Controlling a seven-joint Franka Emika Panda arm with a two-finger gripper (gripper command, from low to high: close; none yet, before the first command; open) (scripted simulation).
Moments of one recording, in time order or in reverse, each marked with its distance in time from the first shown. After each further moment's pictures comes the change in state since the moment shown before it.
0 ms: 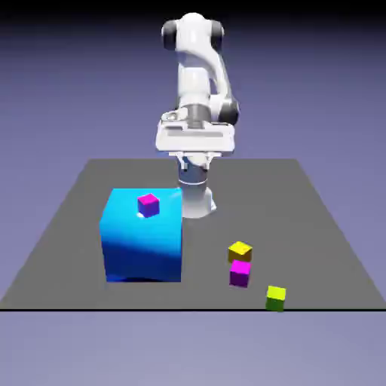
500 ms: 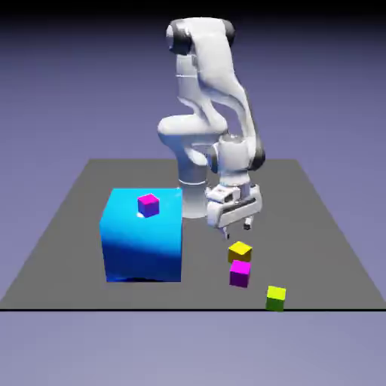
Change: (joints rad) arm 0.217 0.531 0.189 -0.064 0.140 -0.078 -0.455
